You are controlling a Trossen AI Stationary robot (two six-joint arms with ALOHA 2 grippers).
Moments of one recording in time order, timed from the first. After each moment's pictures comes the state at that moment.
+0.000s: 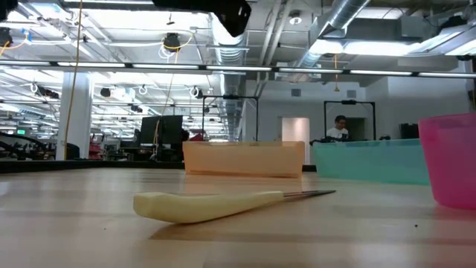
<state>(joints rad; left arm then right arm) -0.92 1.07 0.97 -0.43 -0.94 -0.71 0.38 1.94 1.48 -0.10 0.02 0.21</state>
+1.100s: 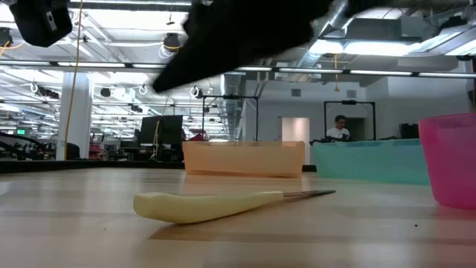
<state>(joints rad) -0.86 1.19 0.50 0.55 -0.97 -0.86 0.42 2.06 1.48 -0.17 -0.03 -0.17</state>
